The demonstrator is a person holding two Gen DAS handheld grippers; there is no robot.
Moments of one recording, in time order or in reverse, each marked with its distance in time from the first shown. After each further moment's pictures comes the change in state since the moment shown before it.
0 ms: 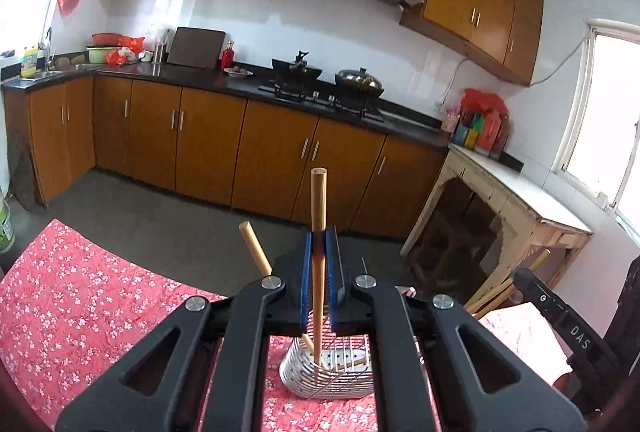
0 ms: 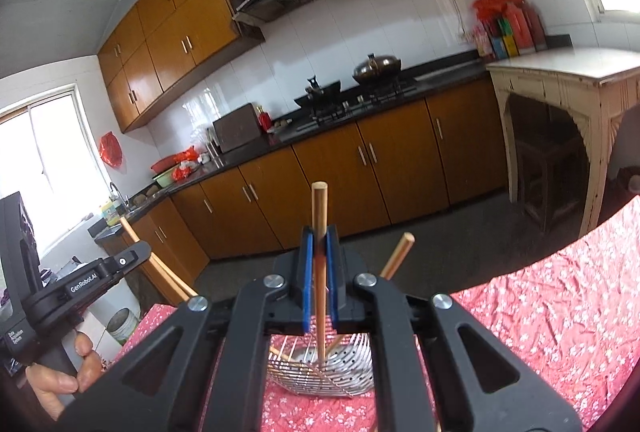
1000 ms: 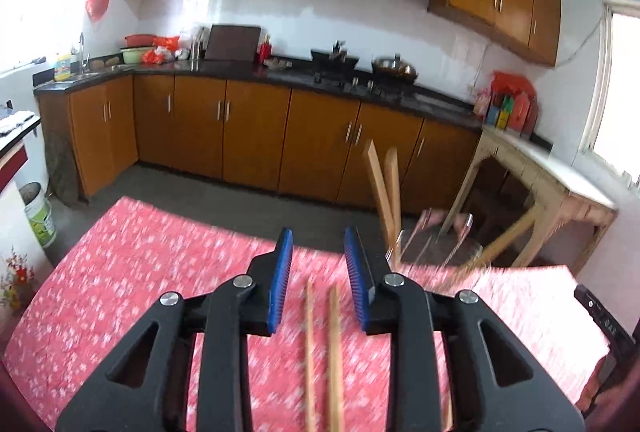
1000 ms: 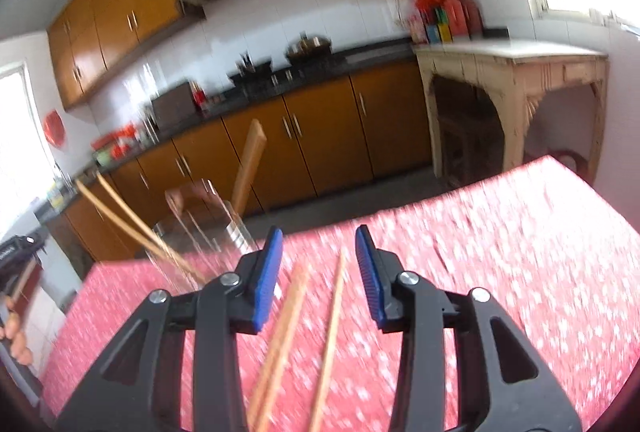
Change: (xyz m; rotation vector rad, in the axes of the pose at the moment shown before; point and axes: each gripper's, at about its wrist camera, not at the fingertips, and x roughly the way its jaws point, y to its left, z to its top) left arm -0.073 0.054 -0.042 0.040 0.056 0.139; right arm -0.079 -0.058 -0.072 -0.010 0.096 -0.264
